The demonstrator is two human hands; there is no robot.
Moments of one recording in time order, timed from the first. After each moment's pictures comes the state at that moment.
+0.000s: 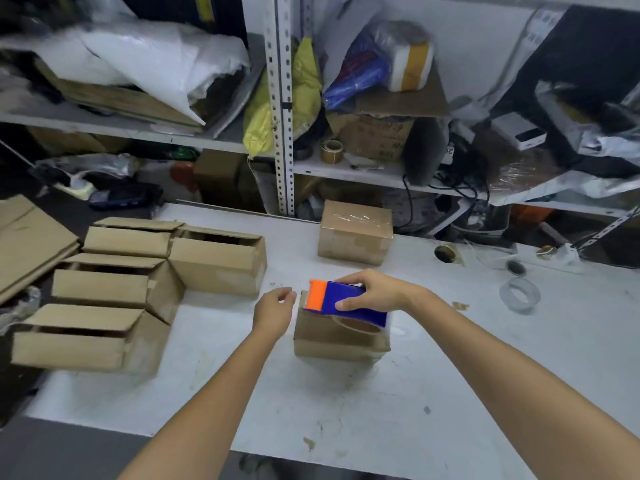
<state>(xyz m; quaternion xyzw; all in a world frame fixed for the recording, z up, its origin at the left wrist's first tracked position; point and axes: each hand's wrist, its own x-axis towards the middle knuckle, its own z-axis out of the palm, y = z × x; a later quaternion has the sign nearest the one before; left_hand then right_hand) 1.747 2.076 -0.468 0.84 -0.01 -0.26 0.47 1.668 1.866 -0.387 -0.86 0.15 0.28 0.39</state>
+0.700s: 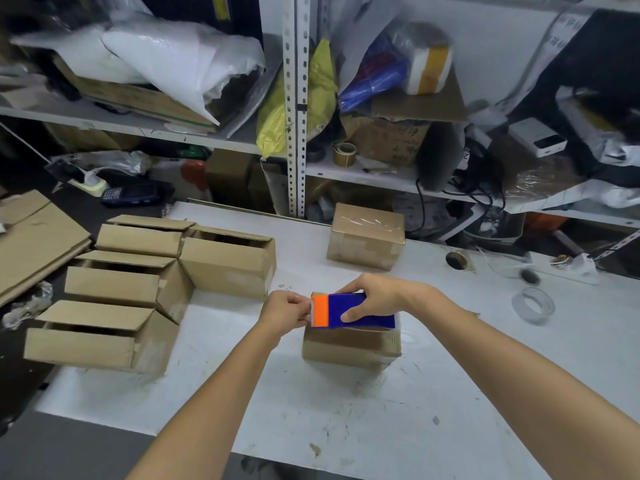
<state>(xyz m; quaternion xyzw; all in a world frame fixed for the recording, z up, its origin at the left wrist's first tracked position) 1.759 2.082 -0.457 0.75 0.02 -0.36 0.55 1.689 1.879 -0.374 -0.90 0.09 0.32 0.27</state>
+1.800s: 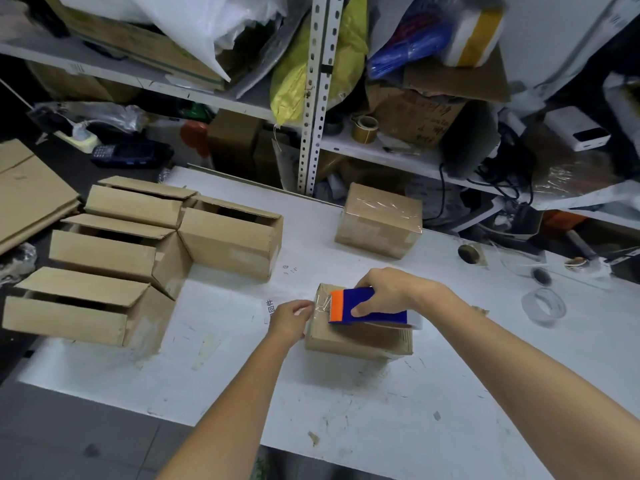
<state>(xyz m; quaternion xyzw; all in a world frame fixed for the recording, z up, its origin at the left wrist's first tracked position) 1.746 2.089 -0.533 0.76 0.08 -0.38 0.52 1.707 1.894 -0.391 -0.91 0.11 0.36 0.16</state>
